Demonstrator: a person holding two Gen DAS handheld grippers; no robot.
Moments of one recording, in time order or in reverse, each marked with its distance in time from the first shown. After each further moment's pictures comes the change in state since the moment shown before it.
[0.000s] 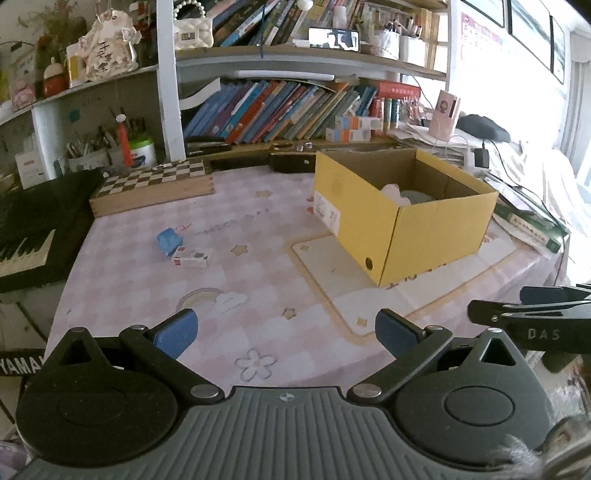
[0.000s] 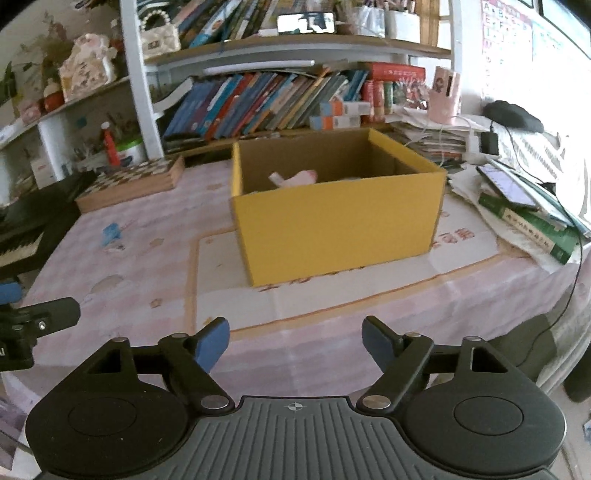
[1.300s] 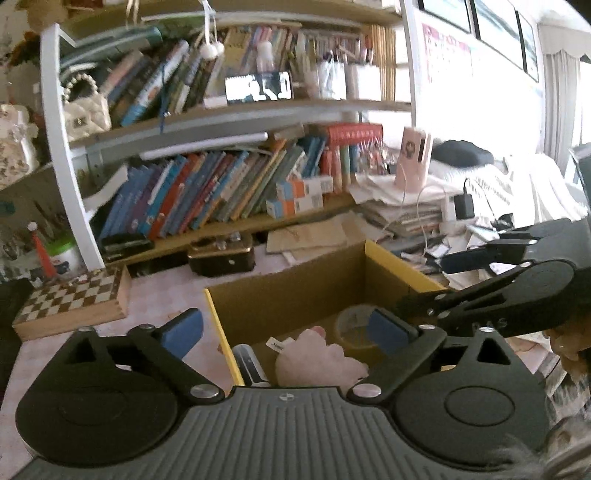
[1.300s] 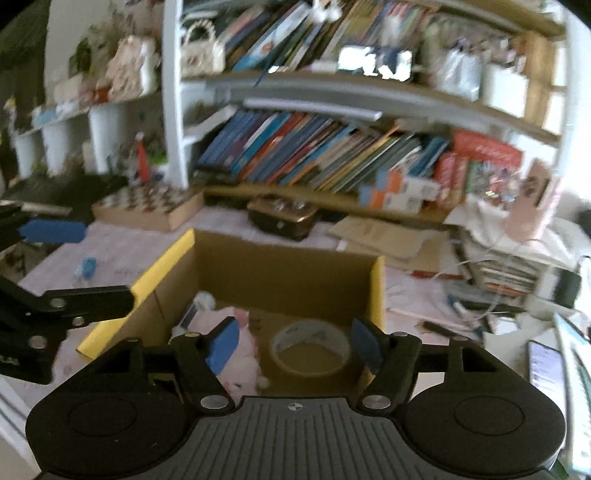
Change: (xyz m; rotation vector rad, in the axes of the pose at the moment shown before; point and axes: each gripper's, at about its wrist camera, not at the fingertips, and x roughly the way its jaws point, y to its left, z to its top) left arm 0.115 -0.151 0.151 0.106 -0.153 -0.016; right arm 0.108 -0.130 0.177 -0.323 -0.095 0.253
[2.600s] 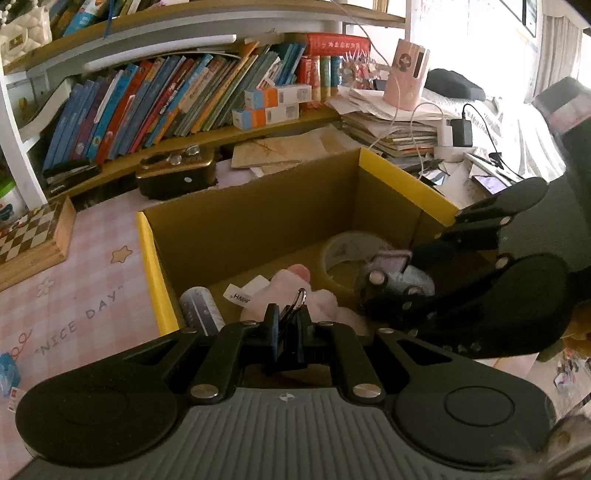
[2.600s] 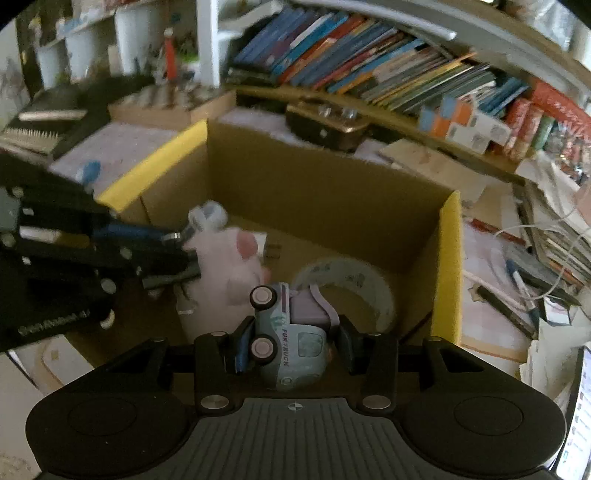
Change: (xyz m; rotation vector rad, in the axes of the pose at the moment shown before) left arm 0.105 0.000 -0.023 0.009 0.278 -0.121; right arm 0.093 0.011 -0.013 -0.174 0.325 0.125
